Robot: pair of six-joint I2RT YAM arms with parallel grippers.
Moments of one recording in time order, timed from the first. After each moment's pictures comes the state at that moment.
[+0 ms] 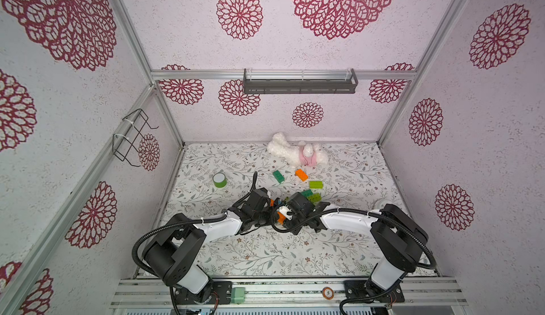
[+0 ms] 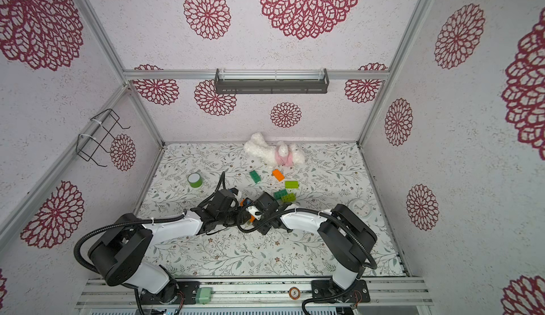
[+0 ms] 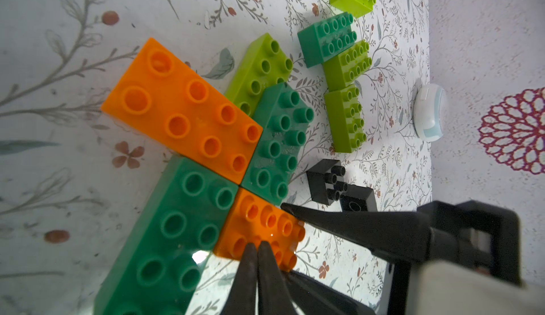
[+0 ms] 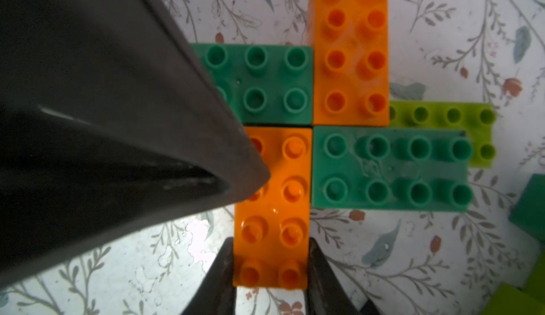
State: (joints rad) left arm -0.66 1.57 0.70 0.03 0.23 -0.80; right arm 0.89 1.69 0.95 -0.29 -0.06 -0.09
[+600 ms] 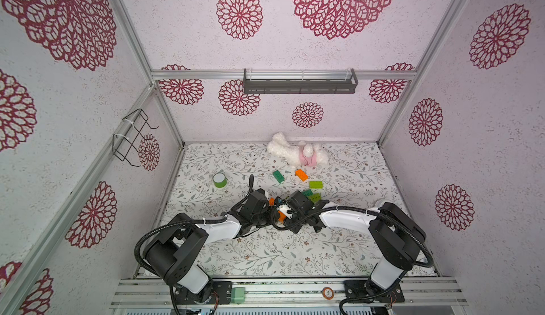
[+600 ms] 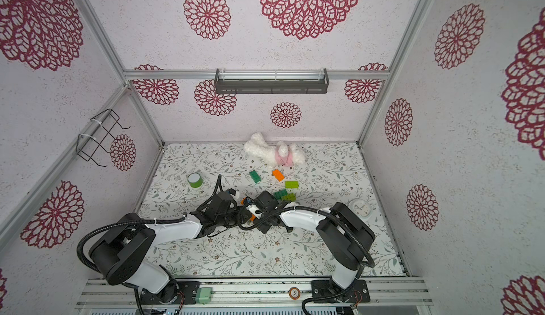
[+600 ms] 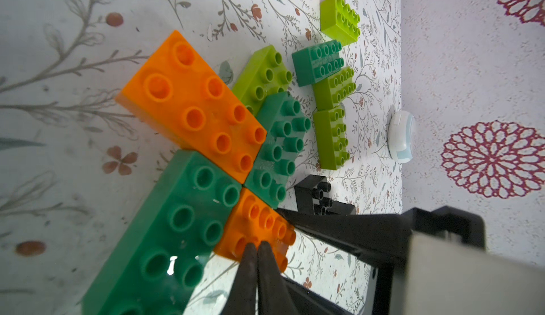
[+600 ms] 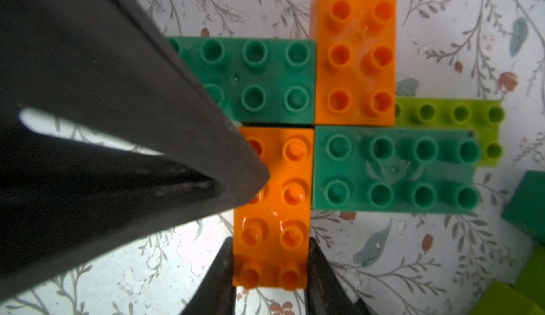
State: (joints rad) left arm -0.66 1.57 0.63 0.19 0.24 -0.90; right arm 0.88 1.71 0.97 -0.32 -0.06 -0.09
